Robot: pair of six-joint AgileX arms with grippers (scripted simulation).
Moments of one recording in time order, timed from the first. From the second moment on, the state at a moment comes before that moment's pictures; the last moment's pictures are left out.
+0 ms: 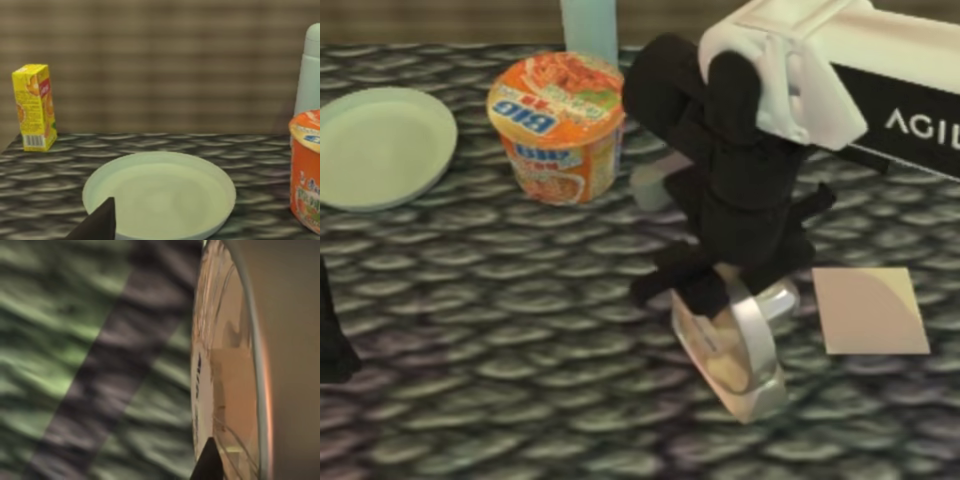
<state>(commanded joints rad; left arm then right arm) 0.00 0.00 0.00 0.00 0.00 0.00 0.76 1.98 1.68 -1.27 0.00 0.24</state>
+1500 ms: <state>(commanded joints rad) 0.00 0.00 0.00 0.00 0.00 0.00 0.49 1.88 1.73 -1.44 0.00 -0.74</state>
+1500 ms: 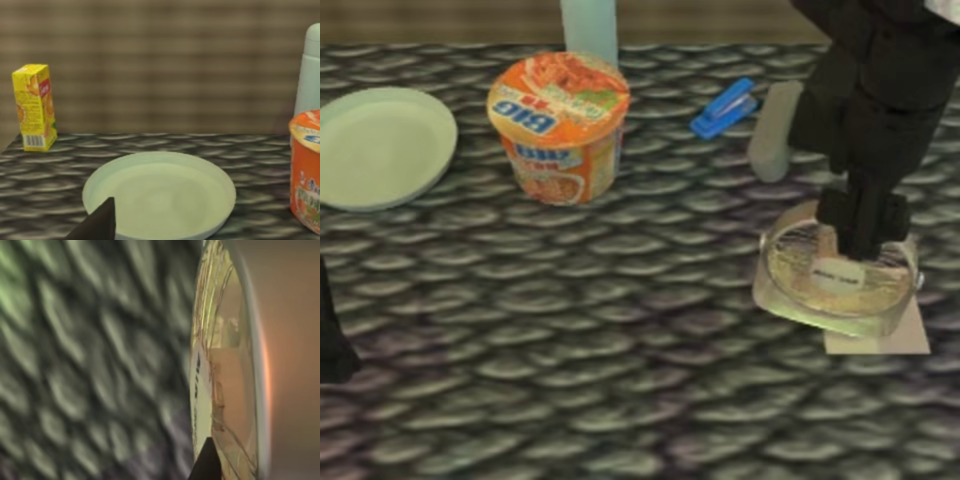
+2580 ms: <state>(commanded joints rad) 0.00 0.00 0.00 0.00 0.00 0.00 0.31 1.79 1.55 -1.33 0.00 -1.24</state>
